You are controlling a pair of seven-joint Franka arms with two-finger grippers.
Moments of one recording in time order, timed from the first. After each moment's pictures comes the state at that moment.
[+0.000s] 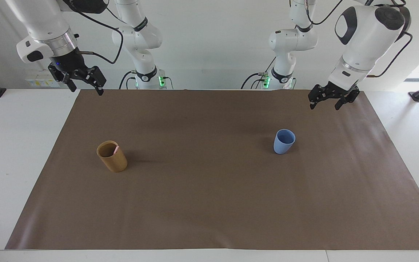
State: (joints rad) left arm -0.02 -0.10 -0.11 -1.89 -0.04 1.77 -0.04; right arm -0.02 0.00 -0.04 -1.51 -0.01 1.48 0.12
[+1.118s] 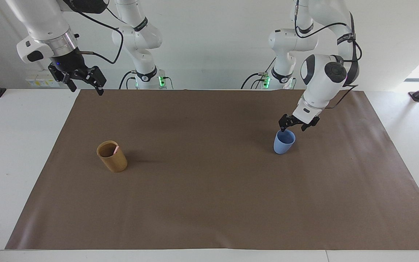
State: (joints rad) left arm -0.10 -0.02 -0.11 -2.20 -0.09 2.11 -0.18; right arm -0.02 0.00 -0.03 -1.51 -0.01 1.48 0.12
